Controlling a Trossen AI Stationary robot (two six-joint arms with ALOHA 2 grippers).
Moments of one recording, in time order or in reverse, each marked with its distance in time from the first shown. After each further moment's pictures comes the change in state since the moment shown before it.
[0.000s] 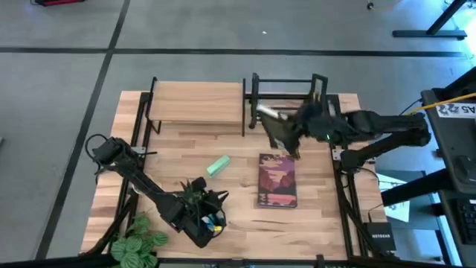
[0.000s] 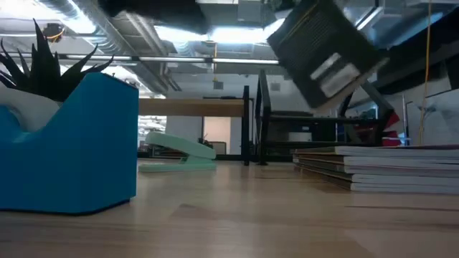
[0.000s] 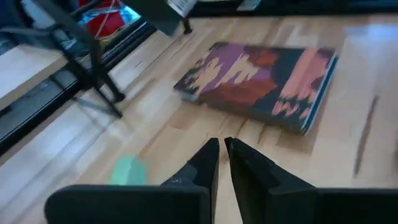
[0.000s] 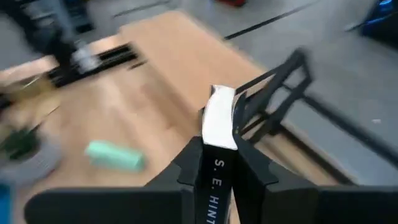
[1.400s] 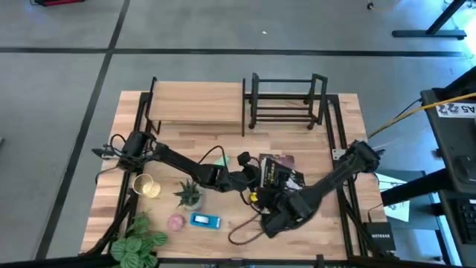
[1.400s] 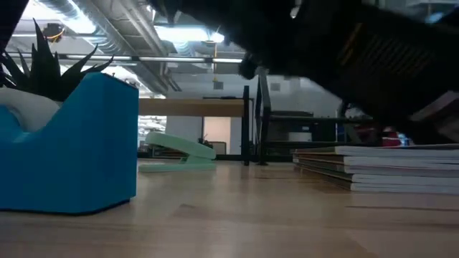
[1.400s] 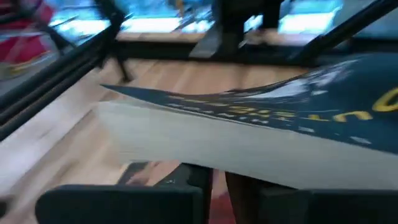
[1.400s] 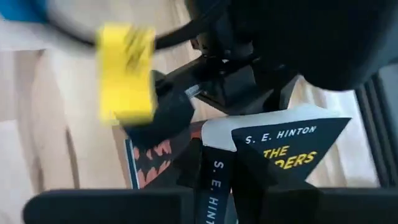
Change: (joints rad) left arm 0.396 0.177 -0.001 0.726 0.456 0.593; right arm 0.373 0.793 0.439 -0.470 -0.114 0.276
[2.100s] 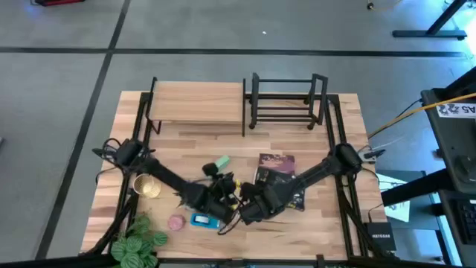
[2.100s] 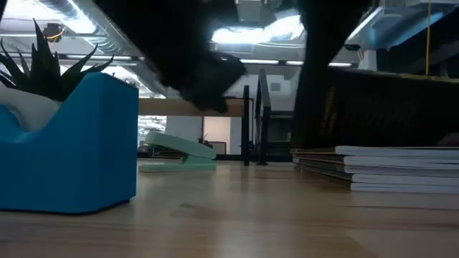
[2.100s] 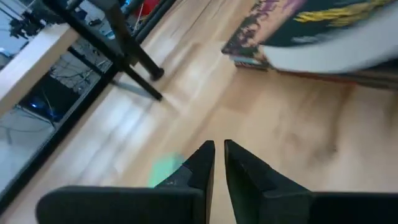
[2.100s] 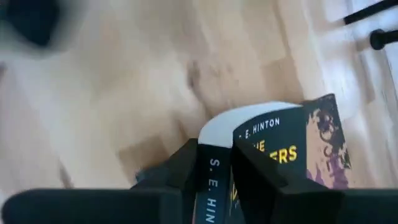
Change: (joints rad) left arm -0.242 -0.023 0.002 -0.859 -0.448 -0.578; right arm -0.147 0.138 -0.001 0.122 -0.129 0.029
